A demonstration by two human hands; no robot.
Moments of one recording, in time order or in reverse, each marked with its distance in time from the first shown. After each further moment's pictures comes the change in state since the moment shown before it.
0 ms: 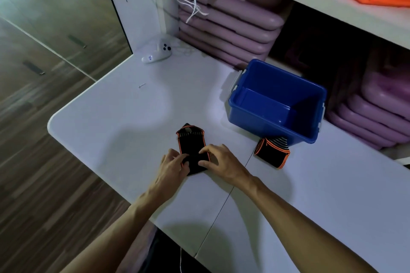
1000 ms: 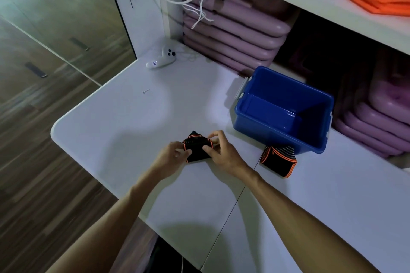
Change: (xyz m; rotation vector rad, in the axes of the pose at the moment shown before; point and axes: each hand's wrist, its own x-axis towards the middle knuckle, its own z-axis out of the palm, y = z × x) left_hand 0.056 -0.002 -0.039 -0.308 -0.116 -0.251; right_hand 0.043 -0.010 -0.010 0.289 0.062 0.197
